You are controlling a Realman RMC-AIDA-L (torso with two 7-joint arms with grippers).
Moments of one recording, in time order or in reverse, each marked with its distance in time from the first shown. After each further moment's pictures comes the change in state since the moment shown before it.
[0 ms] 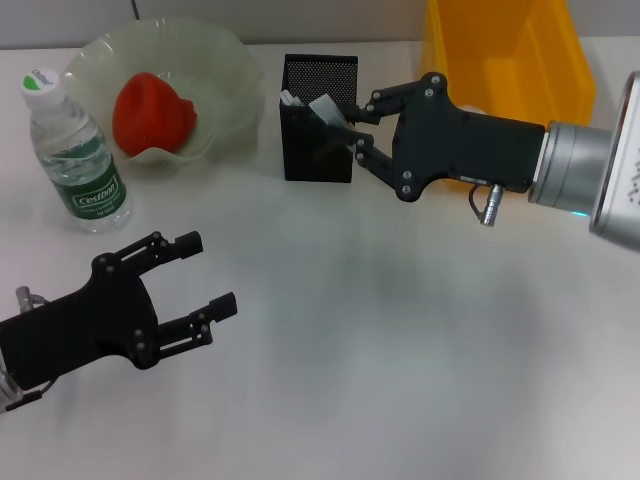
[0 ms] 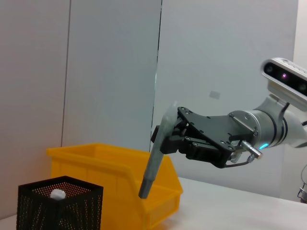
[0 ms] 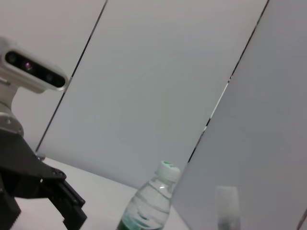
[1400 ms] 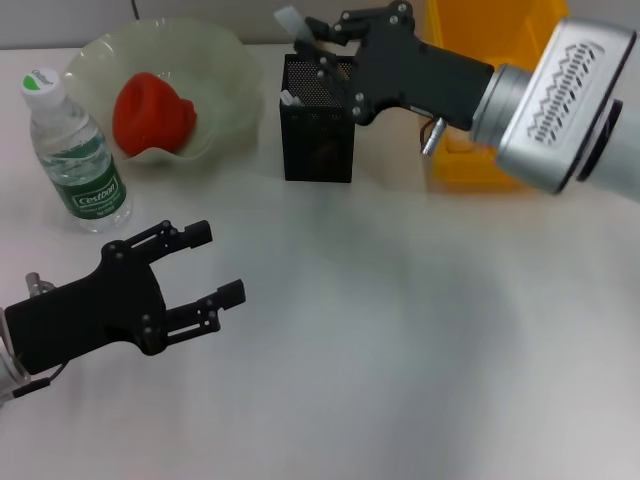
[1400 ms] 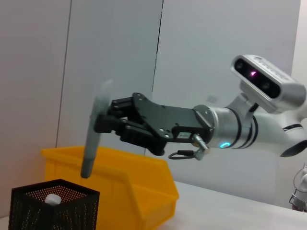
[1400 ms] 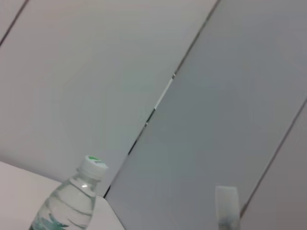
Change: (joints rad) left arm -0.032 0.001 0.000 0.001 0.004 -0.003 -0.054; right arm 0.193 0.005 -0.007 0.251 0.263 0.186 -0.211
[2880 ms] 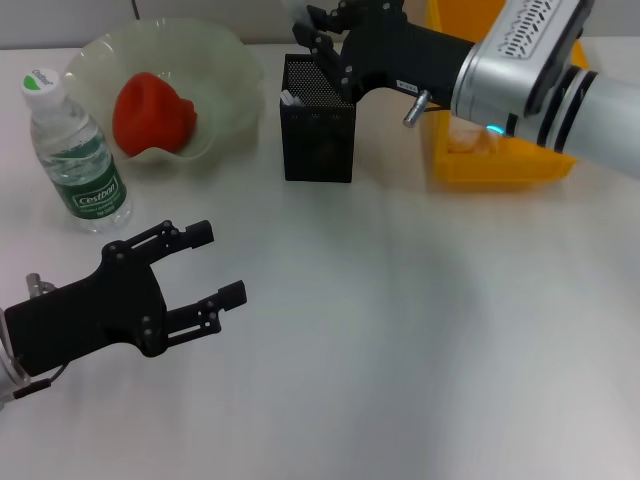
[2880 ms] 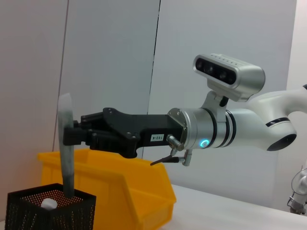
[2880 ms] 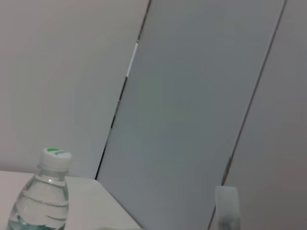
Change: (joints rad) left arm 0.002 -0.001 0.002 0.001 -0.005 0.012 0.002; right arm 0.064 0.000 -0.006 0.007 0.000 0.162 0.255
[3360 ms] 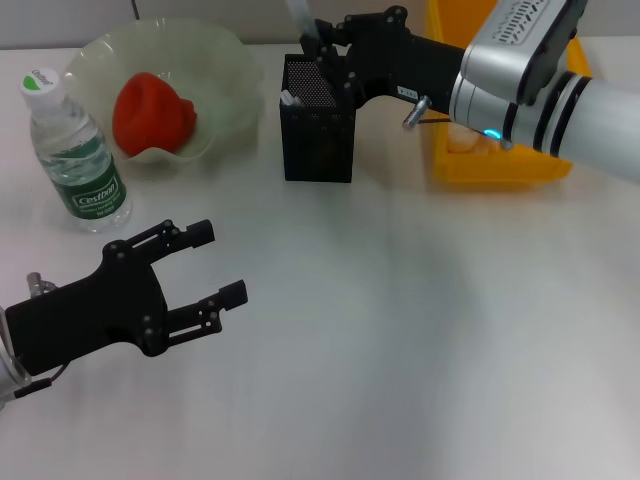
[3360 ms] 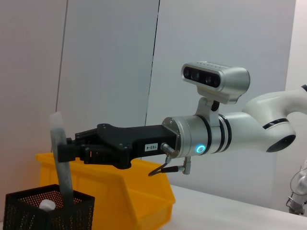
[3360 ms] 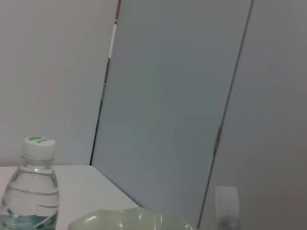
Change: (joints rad) left arm -0.002 -0.001 0.001 0.000 0.000 0.001 0.001; right arm 0.012 0.000 -0.004 0.023 0.000 0.069 0.100
